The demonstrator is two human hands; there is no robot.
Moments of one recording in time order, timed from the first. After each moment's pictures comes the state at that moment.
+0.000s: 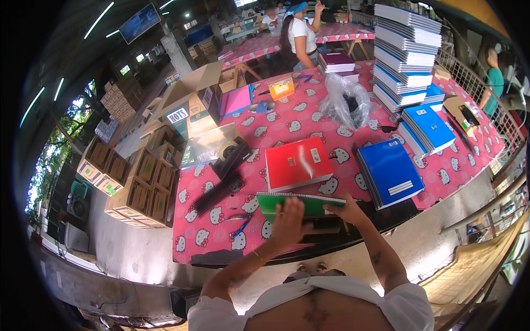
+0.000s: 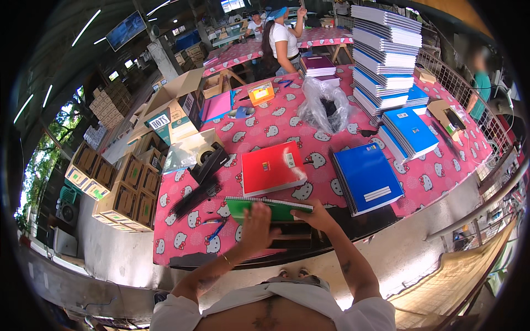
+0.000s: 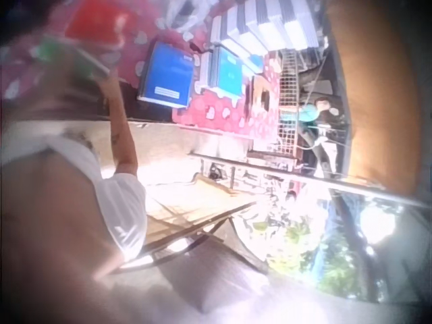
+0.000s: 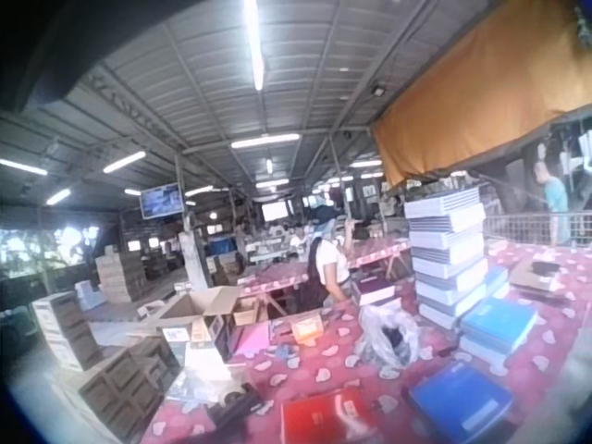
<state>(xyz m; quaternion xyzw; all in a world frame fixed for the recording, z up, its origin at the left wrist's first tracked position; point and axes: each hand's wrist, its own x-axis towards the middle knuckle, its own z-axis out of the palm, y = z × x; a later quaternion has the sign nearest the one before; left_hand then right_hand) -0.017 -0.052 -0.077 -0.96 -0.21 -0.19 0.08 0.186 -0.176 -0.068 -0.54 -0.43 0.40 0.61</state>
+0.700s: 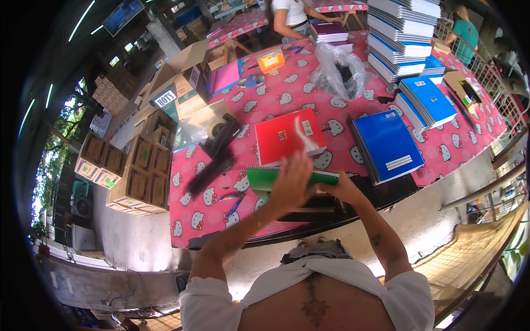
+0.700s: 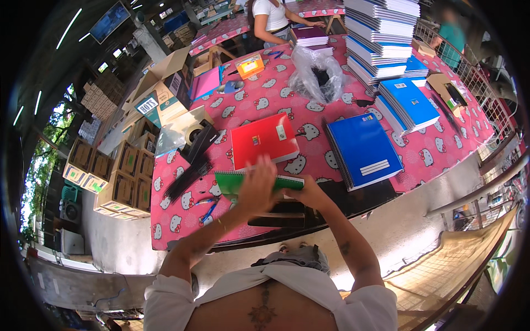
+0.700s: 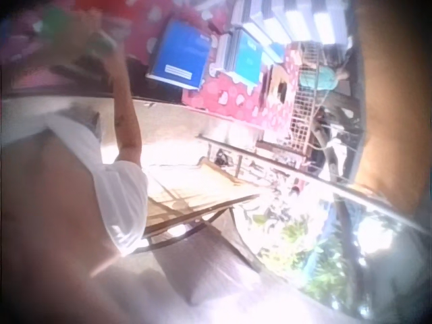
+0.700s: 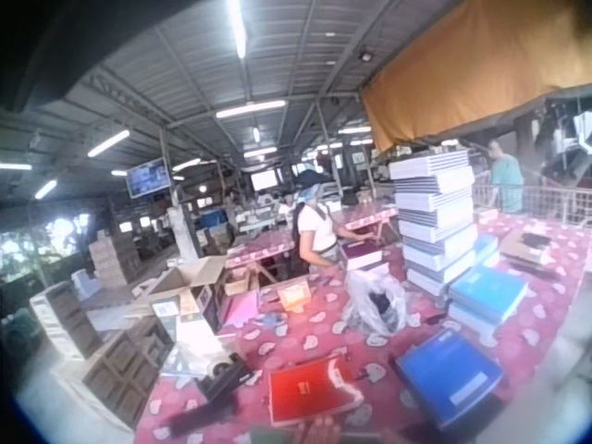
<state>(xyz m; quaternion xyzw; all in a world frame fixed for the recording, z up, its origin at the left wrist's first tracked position) 0.034 -0.043 -0.043 -0.96 -0.14 -0.21 0.11 0.200 -0.180 -0.069 -0.58 -0.45 0.46 0.50</state>
